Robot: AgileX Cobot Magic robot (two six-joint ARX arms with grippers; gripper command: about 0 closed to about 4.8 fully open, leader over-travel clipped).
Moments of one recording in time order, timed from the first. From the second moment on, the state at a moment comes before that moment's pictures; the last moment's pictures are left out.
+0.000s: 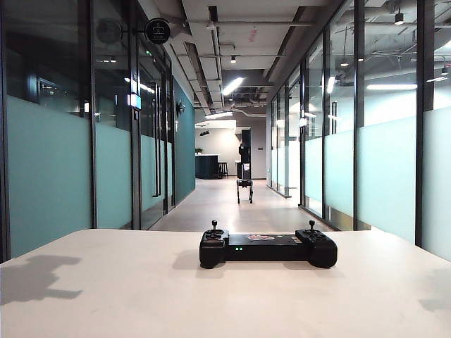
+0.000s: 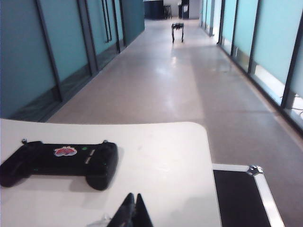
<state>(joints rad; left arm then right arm) -0.29 0.62 0.23 0.01 -0.08 -0.02 0.08 0.00 0.01 0.00 -0.02 0.05</state>
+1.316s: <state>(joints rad) -0.29 0.62 0.23 0.01 -0.08 -0.02 0.08 0.00 0.01 -0.02 0.00 0.07</state>
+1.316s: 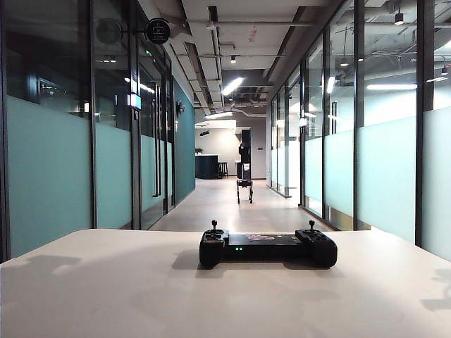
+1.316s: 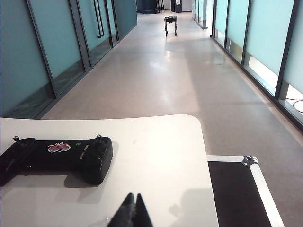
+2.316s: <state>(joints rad) -0.07 0.10 0.11 -0.01 0.06 0.03 0.08 0.00 0.01 -0.03 0.00 0.07</state>
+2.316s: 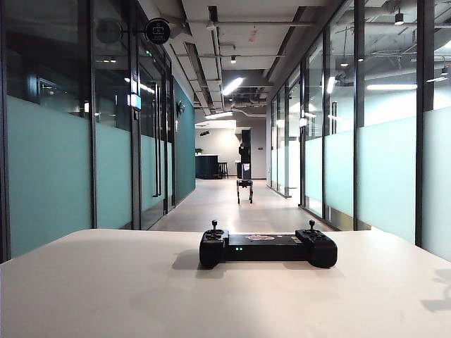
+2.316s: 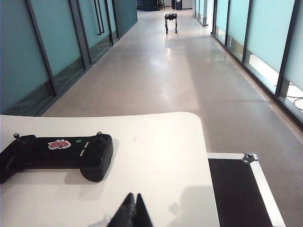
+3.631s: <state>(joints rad) -0.06 0.00 0.01 -0.05 0.05 0.01 0.08 0.00 0.01 -0.03 0.00 0.07</state>
